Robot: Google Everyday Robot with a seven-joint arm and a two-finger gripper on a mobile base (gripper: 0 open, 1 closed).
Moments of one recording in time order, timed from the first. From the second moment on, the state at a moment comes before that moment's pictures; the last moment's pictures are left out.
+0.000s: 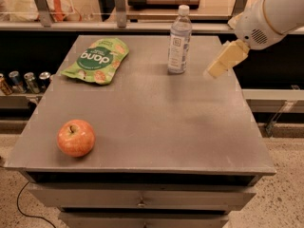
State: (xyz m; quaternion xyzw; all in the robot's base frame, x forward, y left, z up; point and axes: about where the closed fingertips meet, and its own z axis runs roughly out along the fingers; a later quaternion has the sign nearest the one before) arm 0.589 -0.185 0.962 -0.50 0.79 0.04 0.35
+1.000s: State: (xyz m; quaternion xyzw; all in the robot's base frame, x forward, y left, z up) arm 0.684 -0.164 0.939 -0.37 0.80 0.06 0.46
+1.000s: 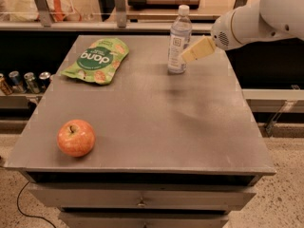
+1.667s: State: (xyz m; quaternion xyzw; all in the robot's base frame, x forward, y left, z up) arm 0.719 -0.130 0.934 -0.37 0.78 0.10 0.49
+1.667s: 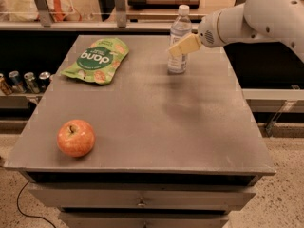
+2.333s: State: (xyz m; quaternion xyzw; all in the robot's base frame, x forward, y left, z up) arm 0.736 -0.109 0.924 -0.38 0.77 0.13 0.50
